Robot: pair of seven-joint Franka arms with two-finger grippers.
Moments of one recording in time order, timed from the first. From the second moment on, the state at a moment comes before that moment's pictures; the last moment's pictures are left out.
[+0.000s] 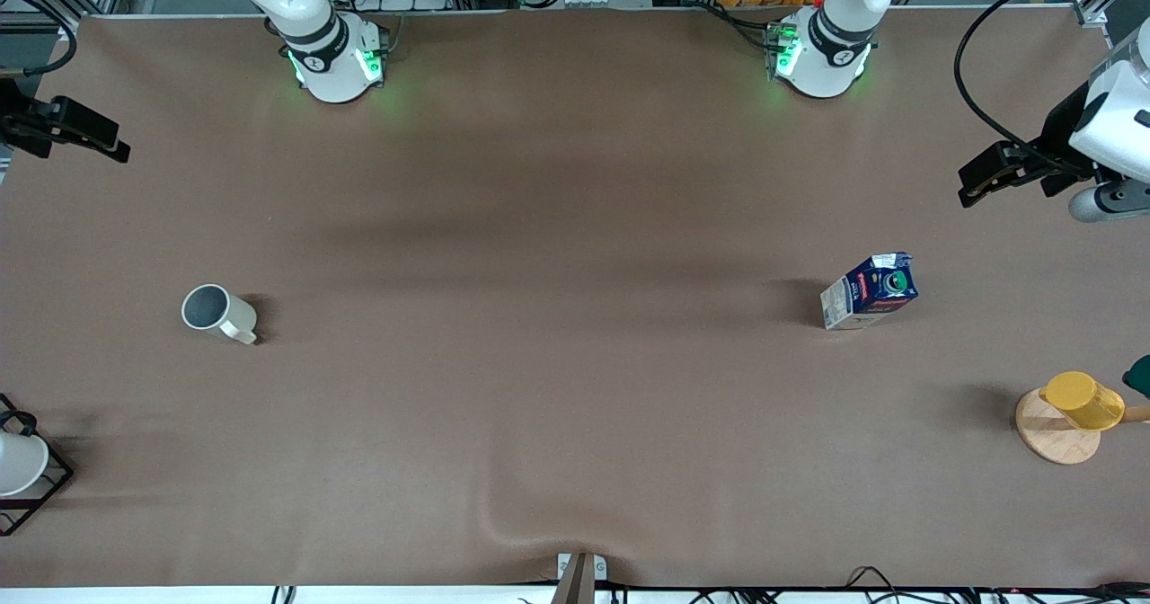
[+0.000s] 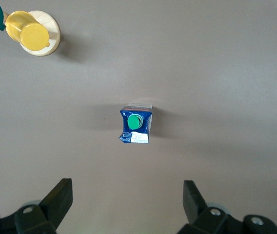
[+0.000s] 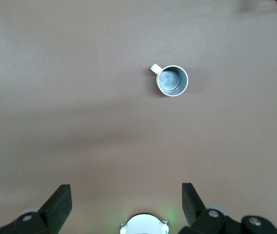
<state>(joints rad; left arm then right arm) 0.01 0.01 -0.12 -1.53 0.04 1.54 -0.23 -0.03 -0.05 -0.03 -1.54 0.01 1.37 0.03</state>
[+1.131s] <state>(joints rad) 0.02 0.03 -0.12 -1.53 -0.01 1.54 -0.23 -0.03 -0.02 -0.03 -1.55 0.01 1.40 0.03</state>
